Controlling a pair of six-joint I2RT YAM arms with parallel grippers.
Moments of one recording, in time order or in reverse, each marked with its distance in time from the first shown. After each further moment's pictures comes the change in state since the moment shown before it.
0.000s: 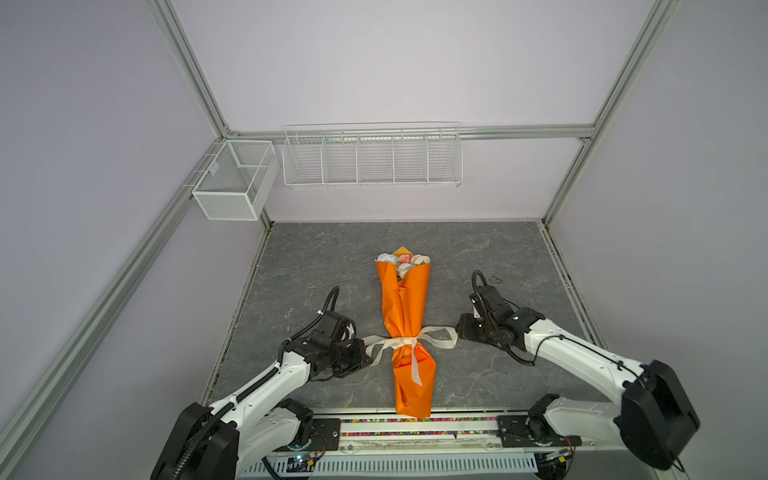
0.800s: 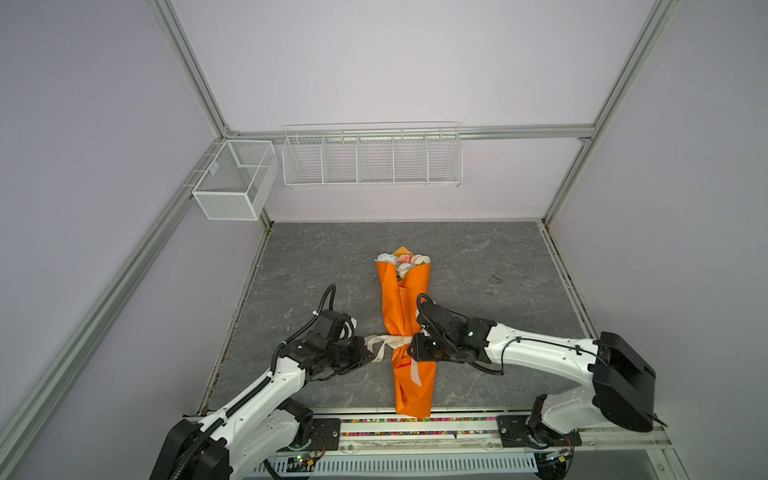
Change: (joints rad) left arm 0.000 -0.080 0.000 0.022 0.035 0.001; right arm 0.402 0.286 0.158 0.162 -0.092 0.221
